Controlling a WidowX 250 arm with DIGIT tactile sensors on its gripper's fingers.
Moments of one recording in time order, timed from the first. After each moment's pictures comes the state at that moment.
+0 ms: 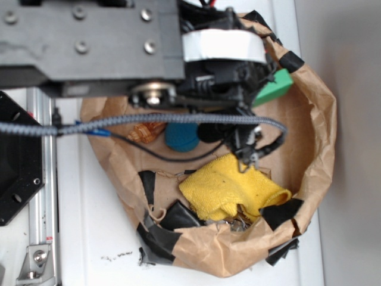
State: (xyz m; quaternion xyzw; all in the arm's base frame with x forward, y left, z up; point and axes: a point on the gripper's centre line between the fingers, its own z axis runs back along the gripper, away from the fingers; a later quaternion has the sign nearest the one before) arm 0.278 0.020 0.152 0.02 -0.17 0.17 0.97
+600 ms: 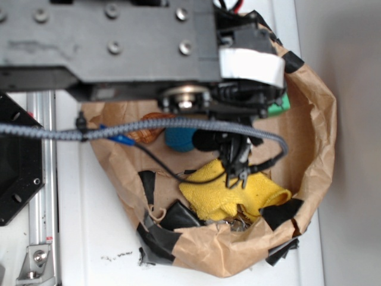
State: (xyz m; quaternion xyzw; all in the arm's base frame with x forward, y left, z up) arm 0.279 0.006 0.147 -0.02 -0.14 0.08 0.99
